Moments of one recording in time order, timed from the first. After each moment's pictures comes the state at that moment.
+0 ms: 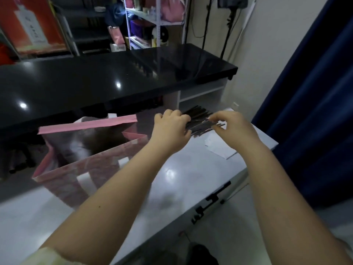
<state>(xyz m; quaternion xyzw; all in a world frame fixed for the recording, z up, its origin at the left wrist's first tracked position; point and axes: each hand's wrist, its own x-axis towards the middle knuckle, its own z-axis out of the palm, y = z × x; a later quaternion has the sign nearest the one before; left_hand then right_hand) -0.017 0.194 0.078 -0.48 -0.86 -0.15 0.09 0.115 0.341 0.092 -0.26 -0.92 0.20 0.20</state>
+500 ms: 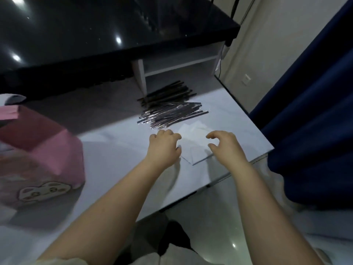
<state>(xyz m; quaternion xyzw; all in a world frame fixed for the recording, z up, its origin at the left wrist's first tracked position) 0.012 0.390 -0.079 -0.37 -0.91 -0.12 -0.12 0.132 0.557 -0.071 -0.32 -0.89 0.32 0.02</state>
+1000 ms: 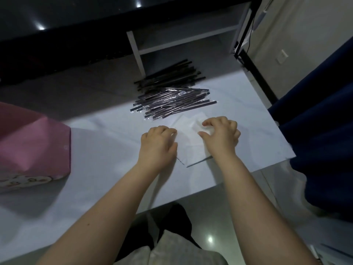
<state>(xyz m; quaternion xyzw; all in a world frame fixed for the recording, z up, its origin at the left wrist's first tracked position) 0.020 0.411 -0.119 -0.26 -0.95 -0.17 -0.10 0.082 0.591 -0.136 -0.35 -0.89 0.29 0.04</state>
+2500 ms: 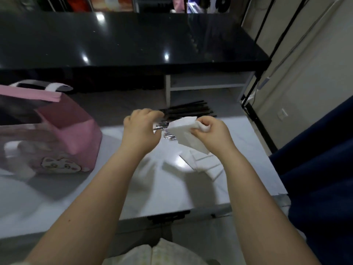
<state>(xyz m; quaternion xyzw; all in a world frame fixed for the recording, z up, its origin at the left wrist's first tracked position) -0.008 0.354 -0.002 -0.19 -0.96 -0.20 0.07 0.054 0.559 -0.008 -0.11 -0.87 0.48 0.08</state>
